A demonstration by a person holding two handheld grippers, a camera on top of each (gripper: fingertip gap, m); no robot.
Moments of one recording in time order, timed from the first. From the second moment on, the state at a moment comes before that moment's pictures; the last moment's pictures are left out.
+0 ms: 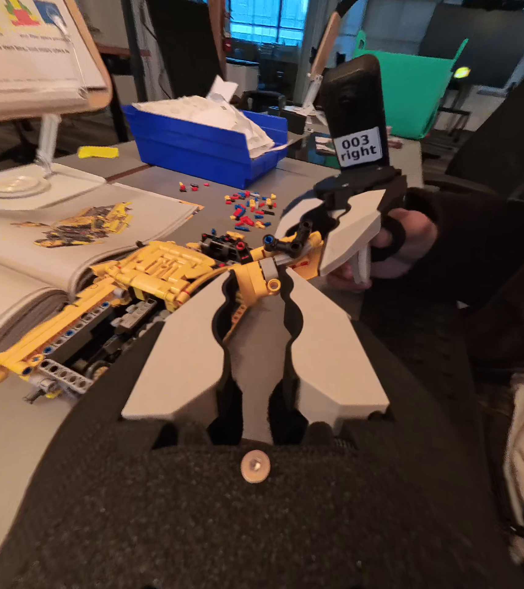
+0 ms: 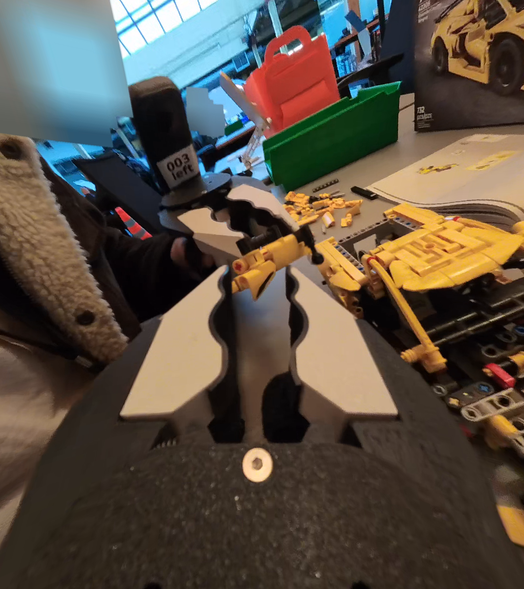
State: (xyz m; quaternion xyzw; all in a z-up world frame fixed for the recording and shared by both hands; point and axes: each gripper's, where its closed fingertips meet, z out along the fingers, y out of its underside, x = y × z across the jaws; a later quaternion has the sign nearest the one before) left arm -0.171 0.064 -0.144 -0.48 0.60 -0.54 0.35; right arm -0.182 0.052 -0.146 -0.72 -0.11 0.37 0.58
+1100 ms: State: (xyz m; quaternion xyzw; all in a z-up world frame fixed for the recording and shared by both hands) left arm -0.187 0.069 -0.116 -0.50 0.41 -0.76 0.08; right arm -0.163 0.052 -0.127 -0.71 -0.12 0.39 0.57
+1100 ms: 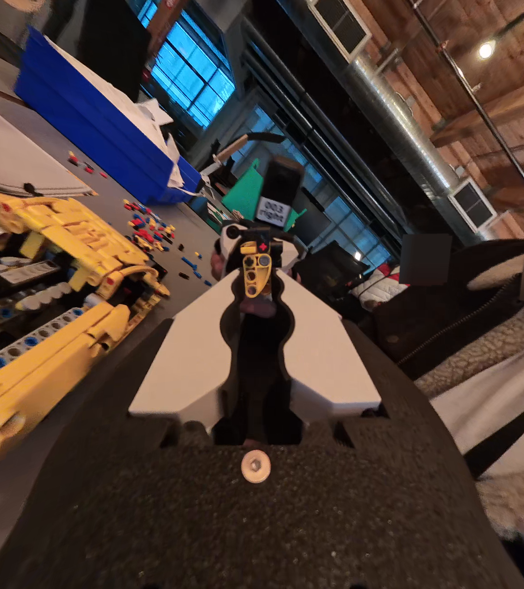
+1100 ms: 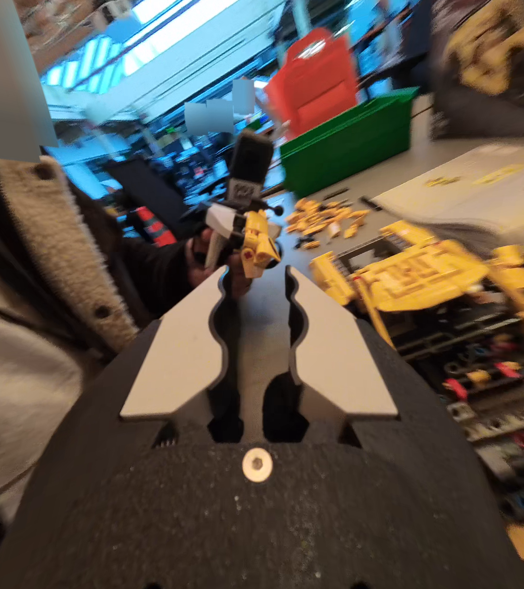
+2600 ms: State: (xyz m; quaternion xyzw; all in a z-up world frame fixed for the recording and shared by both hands) left arm -0.184 0.061 -0.133 -0.52 0.37 -0.77 -0.05; right arm -0.175 0.060 -0.139 -0.74 -0.31 0.11 0.58
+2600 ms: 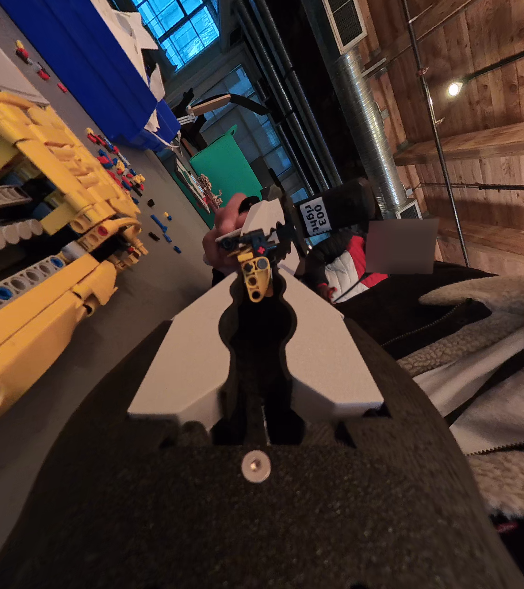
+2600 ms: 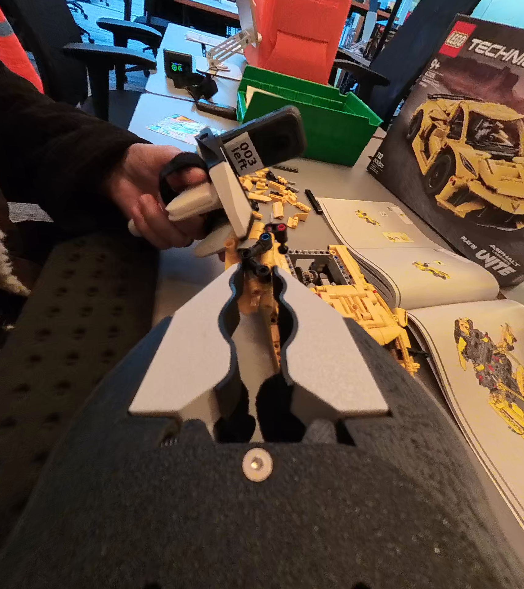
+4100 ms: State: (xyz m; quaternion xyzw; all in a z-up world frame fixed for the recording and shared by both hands) left arm -0.188 0.059 -0.141 -0.52 0.41 -0.75 -0.04; right arm -0.174 0.056 -0.137 -0.72 -0.26 0.17 0.62
